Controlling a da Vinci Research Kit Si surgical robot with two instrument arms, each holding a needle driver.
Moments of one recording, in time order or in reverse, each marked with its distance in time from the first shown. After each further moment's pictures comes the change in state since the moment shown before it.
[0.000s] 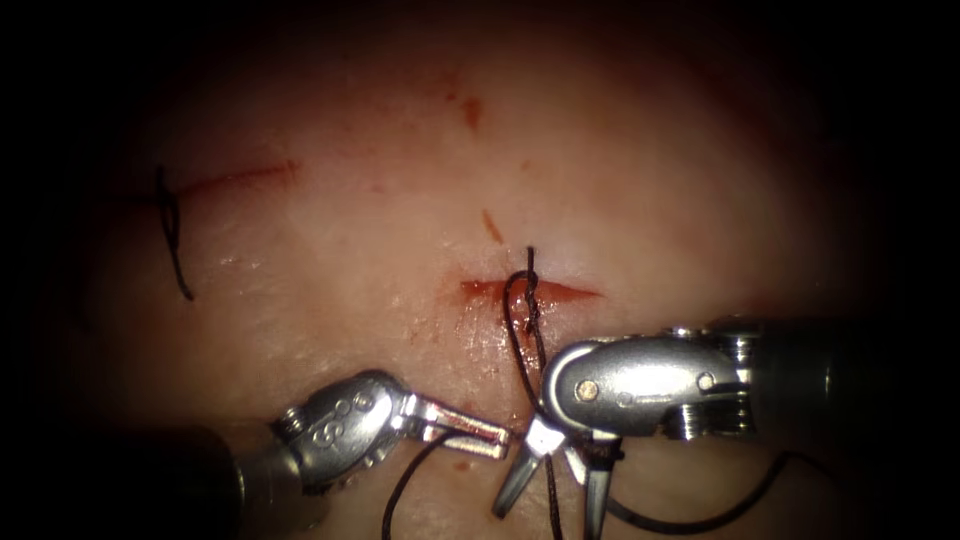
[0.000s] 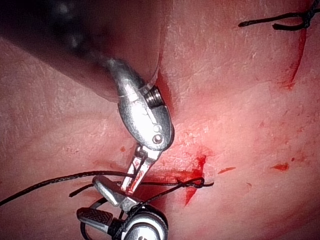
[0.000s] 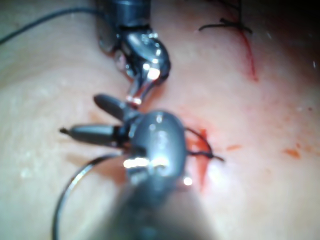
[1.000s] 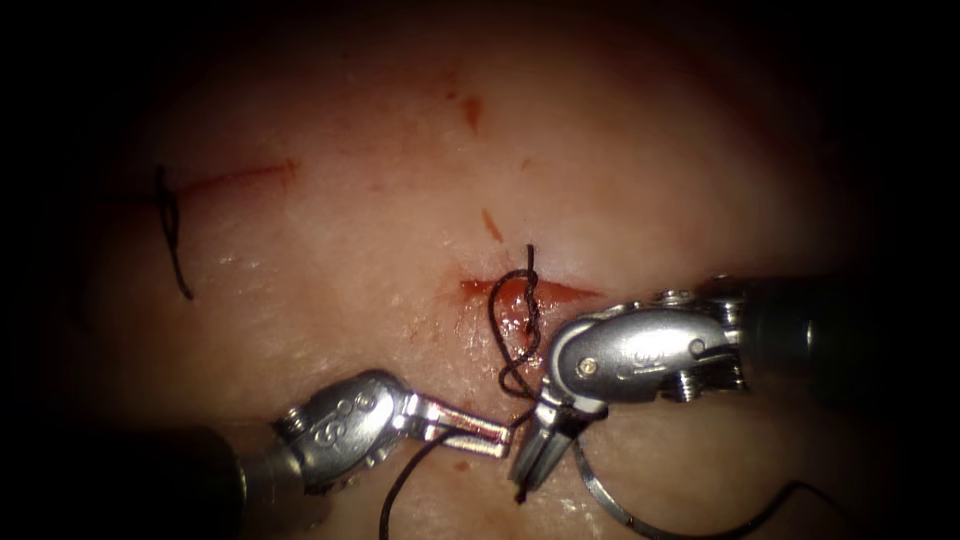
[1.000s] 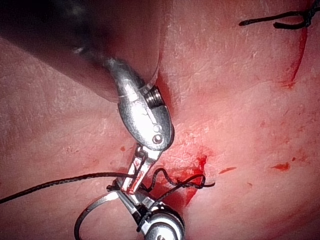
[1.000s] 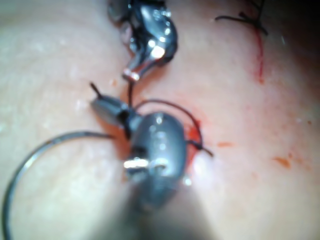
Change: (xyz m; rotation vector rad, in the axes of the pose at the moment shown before) right arm -0.002 -0.001 -0.003 -0.336 -0.043 -0.025; left arm 0.000 0.000 -0.001 0.025 -0.008 0.000
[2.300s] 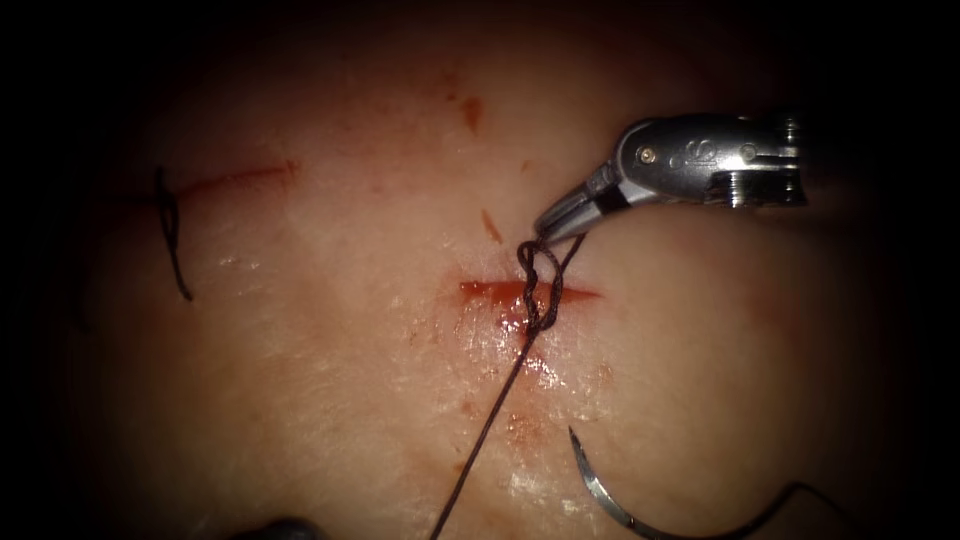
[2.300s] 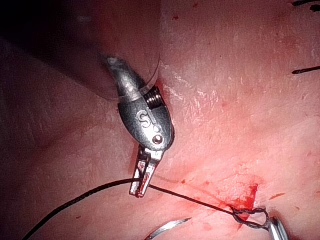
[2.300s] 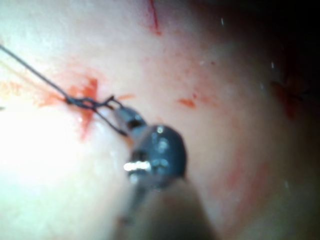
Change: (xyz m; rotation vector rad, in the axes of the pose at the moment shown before) right arm -0.007 0.004 -0.013 -0.554 -0.060 0.288; left arm 0.001 0.014 -0.001 0.086 -0.039 -0.053
